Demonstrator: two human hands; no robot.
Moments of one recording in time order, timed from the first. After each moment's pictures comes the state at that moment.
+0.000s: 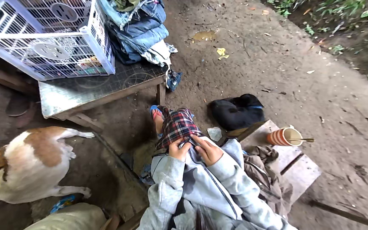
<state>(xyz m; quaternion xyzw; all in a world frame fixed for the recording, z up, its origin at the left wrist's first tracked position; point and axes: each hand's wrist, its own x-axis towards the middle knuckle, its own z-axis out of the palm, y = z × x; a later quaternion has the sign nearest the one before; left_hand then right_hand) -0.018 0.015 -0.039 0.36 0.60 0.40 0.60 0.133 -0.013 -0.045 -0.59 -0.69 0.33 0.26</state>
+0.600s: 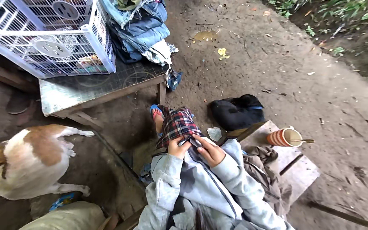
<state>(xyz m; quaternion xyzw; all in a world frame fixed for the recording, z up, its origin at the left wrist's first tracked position) -0.024 0.023 -0.029 0.38 0.60 0.34 0.61 0.142 -0.016 -0.049 -0.55 -0.70 0.35 0.29</state>
